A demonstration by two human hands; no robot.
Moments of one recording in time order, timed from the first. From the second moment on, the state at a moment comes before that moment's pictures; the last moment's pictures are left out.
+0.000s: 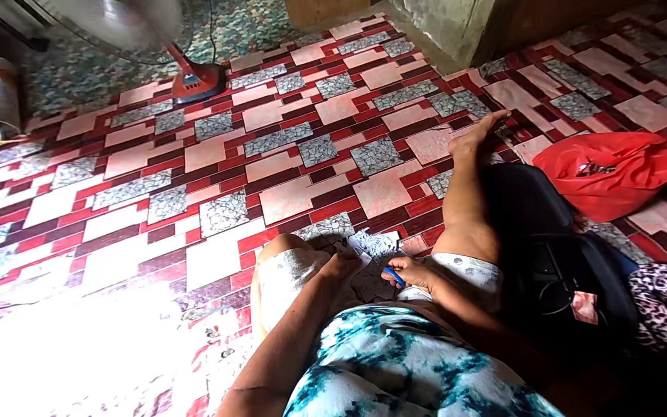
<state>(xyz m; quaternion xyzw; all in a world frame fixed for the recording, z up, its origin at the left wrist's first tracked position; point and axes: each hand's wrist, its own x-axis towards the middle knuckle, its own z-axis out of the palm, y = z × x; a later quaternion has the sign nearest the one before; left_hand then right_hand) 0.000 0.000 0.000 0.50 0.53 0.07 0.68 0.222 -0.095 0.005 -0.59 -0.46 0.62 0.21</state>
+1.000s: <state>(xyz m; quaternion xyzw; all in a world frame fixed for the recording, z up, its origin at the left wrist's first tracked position) 0.000 0.000 -0.002 0.51 0.52 0.07 0.68 0.222 -0.094 0.001 -0.59 -0.47 0.63 0.20</state>
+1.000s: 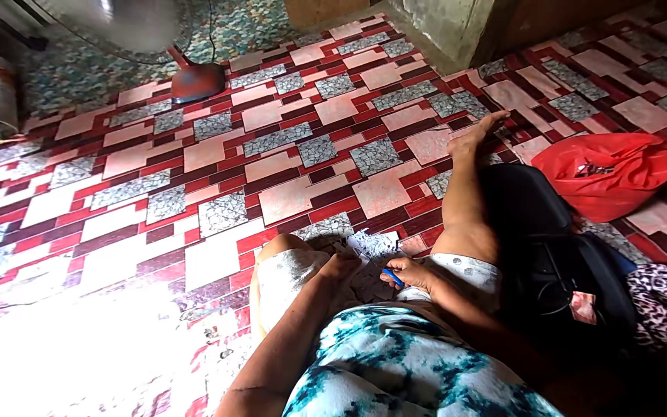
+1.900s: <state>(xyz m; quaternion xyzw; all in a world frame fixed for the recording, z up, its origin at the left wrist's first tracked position) 0.001 -0.001 0.002 0.53 0.52 0.06 0.67 0.222 -0.096 0.003 -0.58 -0.47 0.63 0.22</state>
